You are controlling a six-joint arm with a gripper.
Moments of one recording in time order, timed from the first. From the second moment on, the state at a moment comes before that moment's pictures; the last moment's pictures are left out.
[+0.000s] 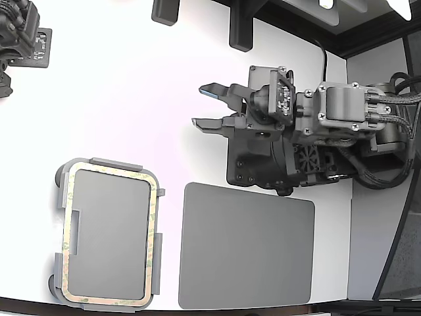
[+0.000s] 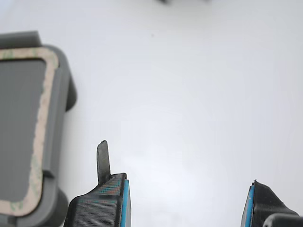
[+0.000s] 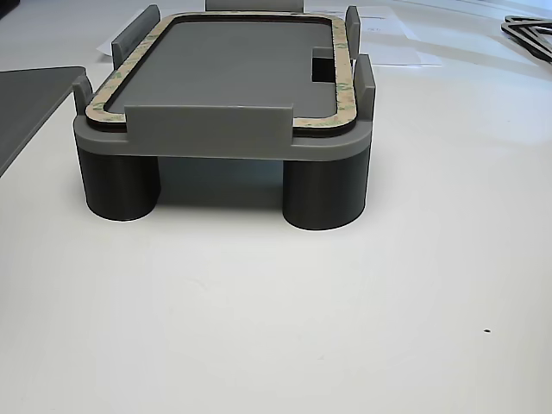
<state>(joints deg) 8.7 166.4 149.9 55.8 10.4 4.8</state>
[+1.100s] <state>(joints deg) 2.6 167.1 152.1 56.6 7.7 6.9</state>
